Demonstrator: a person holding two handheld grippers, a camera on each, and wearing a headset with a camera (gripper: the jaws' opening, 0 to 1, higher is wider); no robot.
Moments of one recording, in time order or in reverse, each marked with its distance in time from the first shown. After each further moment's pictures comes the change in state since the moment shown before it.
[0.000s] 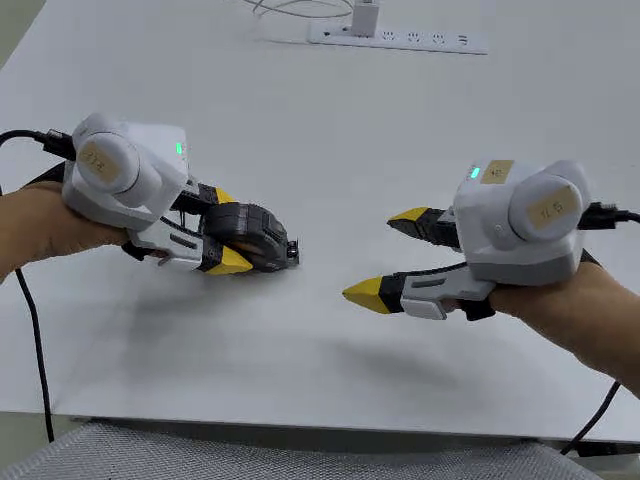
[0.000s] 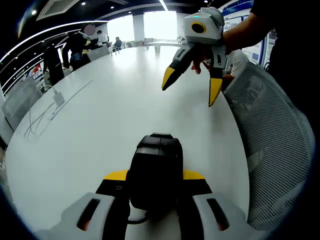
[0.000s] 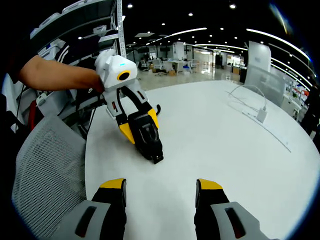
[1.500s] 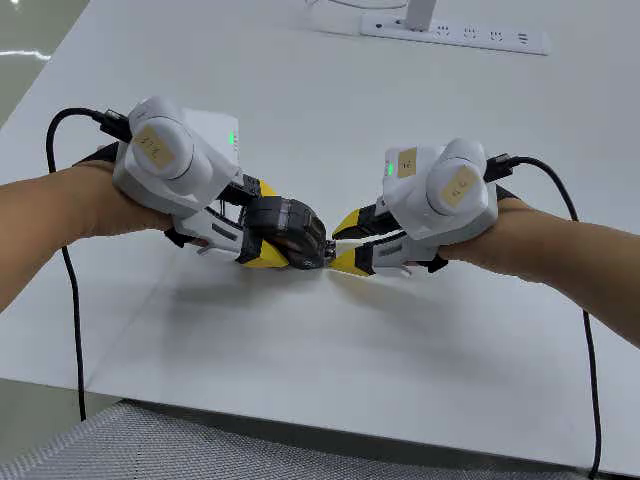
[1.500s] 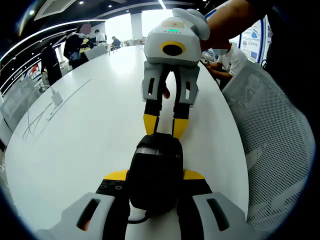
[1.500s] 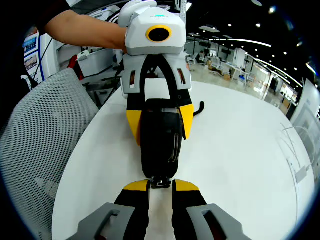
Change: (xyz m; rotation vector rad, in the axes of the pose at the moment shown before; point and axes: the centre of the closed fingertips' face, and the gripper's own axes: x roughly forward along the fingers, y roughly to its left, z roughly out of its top) left arm 0.000 0.000 -0.002 0.011 0.013 -0.017; right arm 0.083 0.011 0.011 -0.409 0.101 0.307
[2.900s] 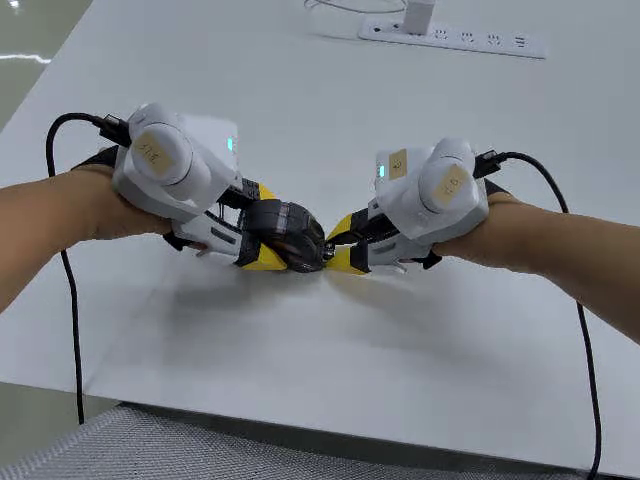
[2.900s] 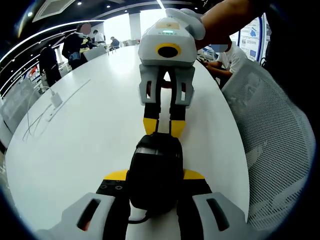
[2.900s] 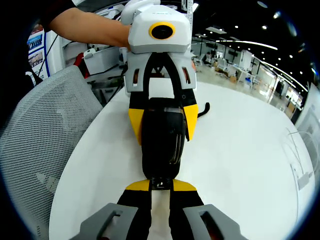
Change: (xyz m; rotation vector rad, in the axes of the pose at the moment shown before) left arm 0.000 -0.001 0.000 0.015 0.003 -0.002; right arm 0.003 0.003 0.000 -0.033 0.001 0.041
